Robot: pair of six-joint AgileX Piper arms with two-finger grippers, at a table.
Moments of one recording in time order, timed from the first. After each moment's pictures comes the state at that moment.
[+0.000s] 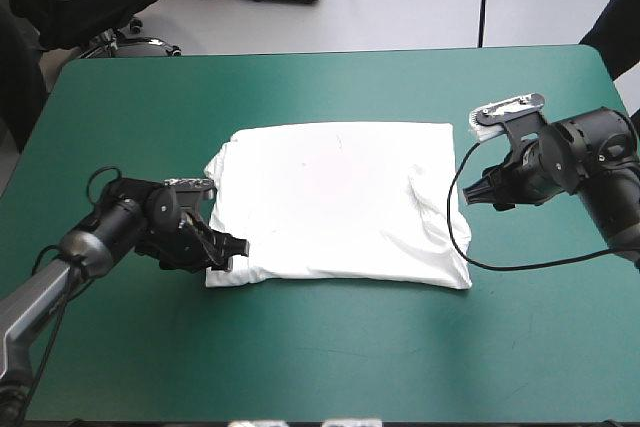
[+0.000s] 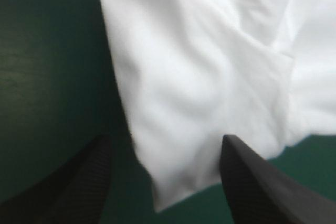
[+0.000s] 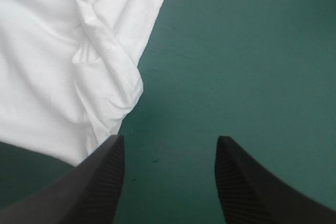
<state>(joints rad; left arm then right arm) -0.34 1.42 -0.95 -0.12 0.95 -0.15 0.28 1.32 -1.36 -0.14 1.22 -0.02</state>
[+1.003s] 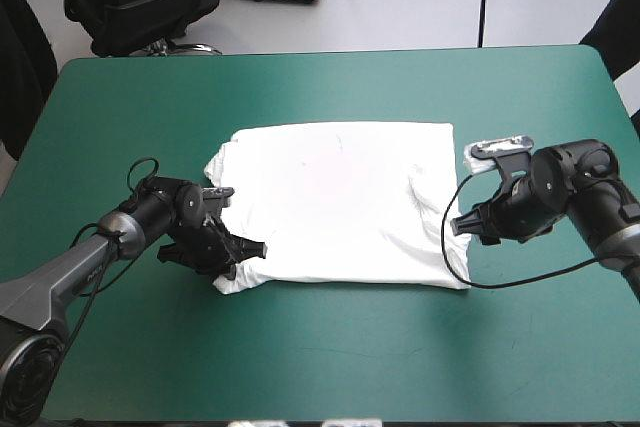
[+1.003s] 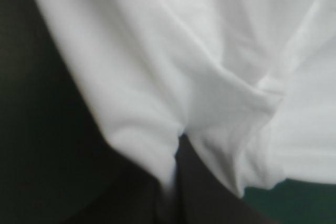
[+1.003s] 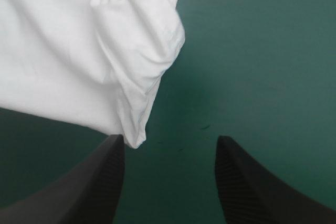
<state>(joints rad) -0.36 1.58 -0.95 -0.17 0.91 -0.17 0.24 1.32 -1.14 0.02 1.15 0.00</state>
